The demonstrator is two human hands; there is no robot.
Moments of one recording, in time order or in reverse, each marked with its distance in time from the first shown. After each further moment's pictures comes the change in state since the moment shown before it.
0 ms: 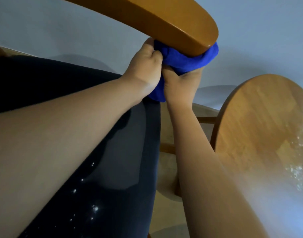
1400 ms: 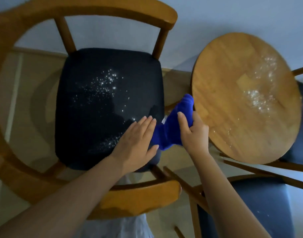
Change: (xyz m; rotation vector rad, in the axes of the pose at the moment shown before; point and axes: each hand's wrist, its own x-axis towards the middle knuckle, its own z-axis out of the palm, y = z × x) left_hand -0.380 0.022 -0.064 1.083 -0.485 0.318; right_hand -0.309 -0.139 -0.176 -0.548 -0.217 0.188
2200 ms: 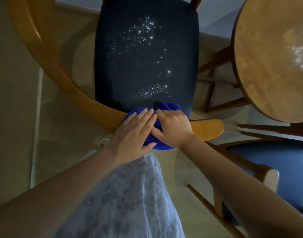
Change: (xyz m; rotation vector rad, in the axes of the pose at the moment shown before) left_hand -0.184 -0.064 0.041 0.136 0.048 0.076; right_hand -0.144 -0.025 0.133 -0.474 -0.280 -0.721
